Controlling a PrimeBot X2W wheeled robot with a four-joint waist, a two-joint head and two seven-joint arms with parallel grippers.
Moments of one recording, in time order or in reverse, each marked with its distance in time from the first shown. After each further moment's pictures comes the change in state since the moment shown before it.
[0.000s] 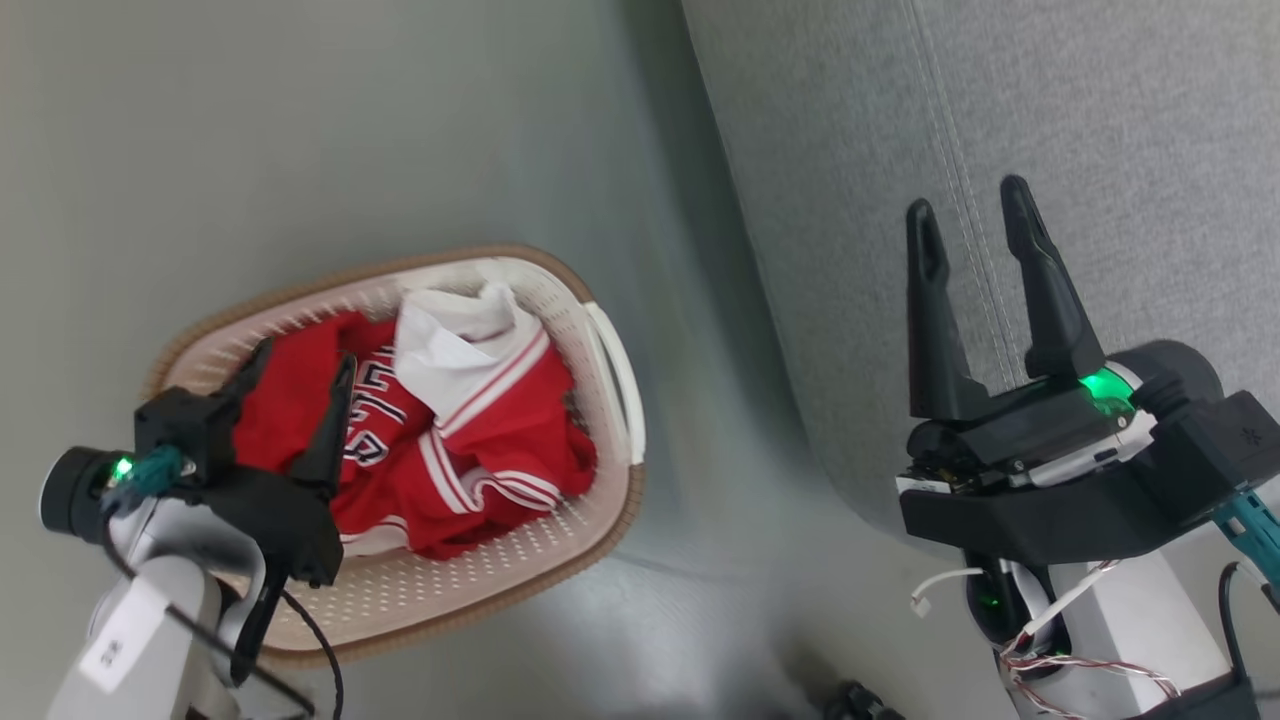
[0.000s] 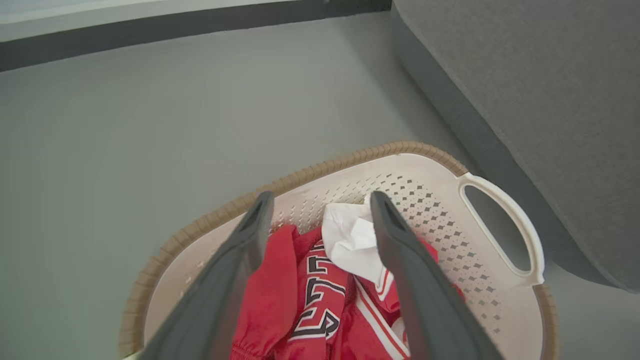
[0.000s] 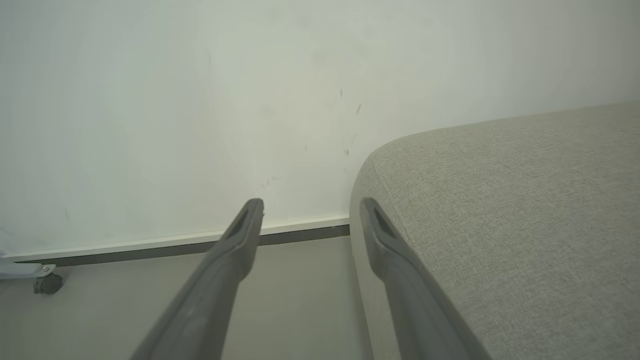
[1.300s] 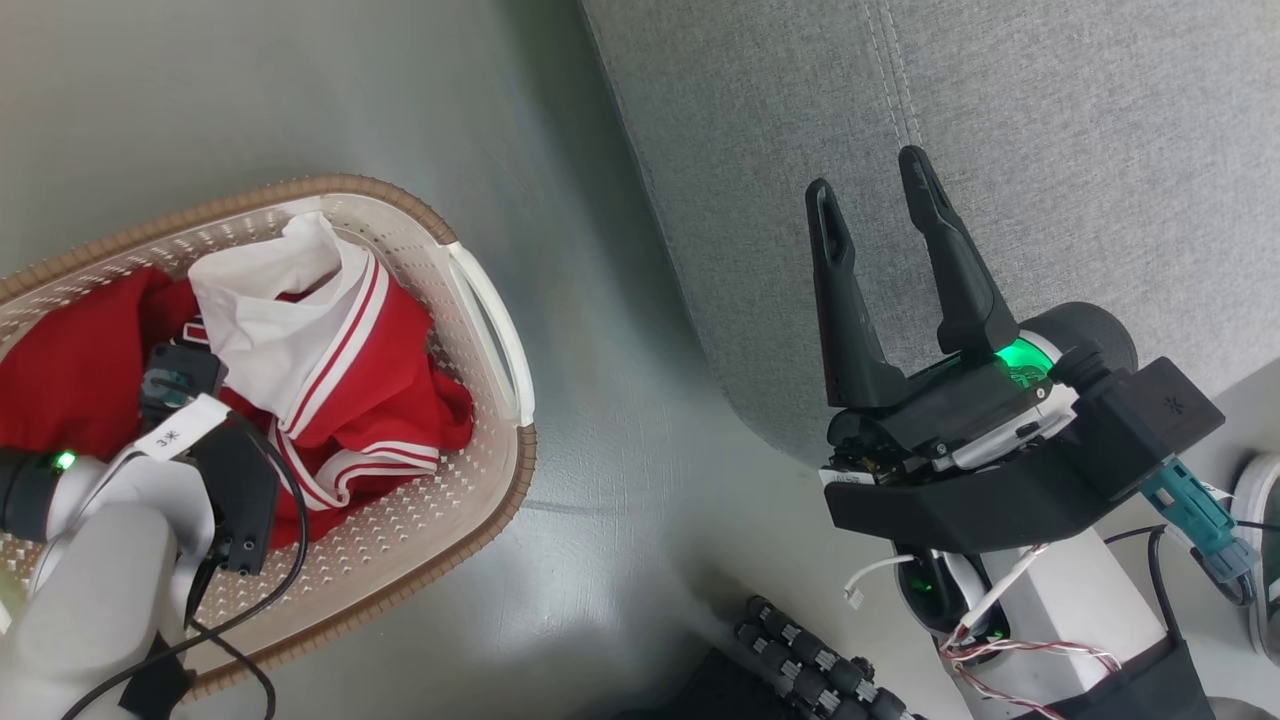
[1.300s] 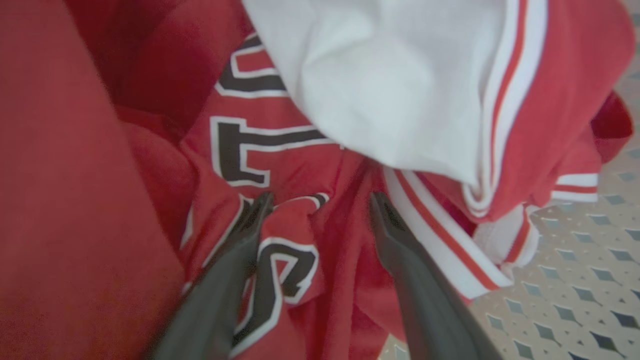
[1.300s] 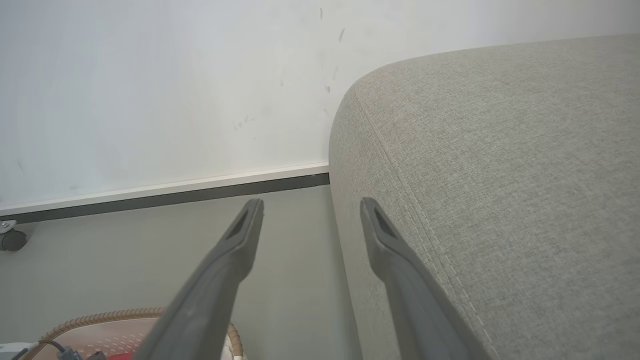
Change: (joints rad) left arm -0.242 0.035 -0.103 0.441 0.109 0.047 0.367; right arm -0.089 0.031 0.116 0.025 0.037 -0.011 0.000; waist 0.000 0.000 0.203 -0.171
